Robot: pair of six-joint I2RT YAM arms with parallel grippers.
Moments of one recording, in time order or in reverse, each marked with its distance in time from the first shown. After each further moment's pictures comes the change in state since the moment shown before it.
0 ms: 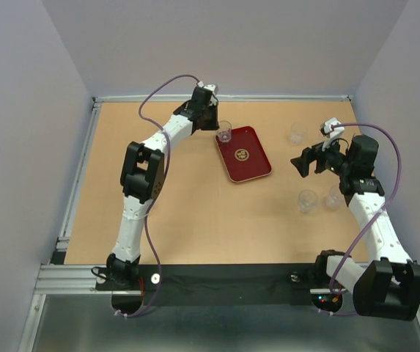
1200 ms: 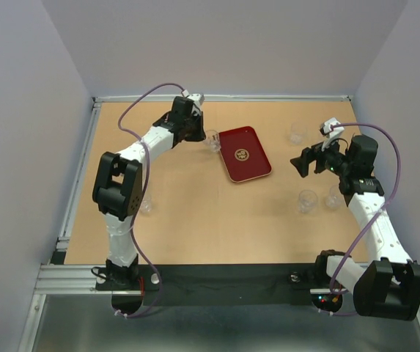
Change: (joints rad) left arm 0.050 -0.365 -0.480 0.122 0.068 0.060; right arm 0.005 0.000 0.000 0.001 0.003 0.000
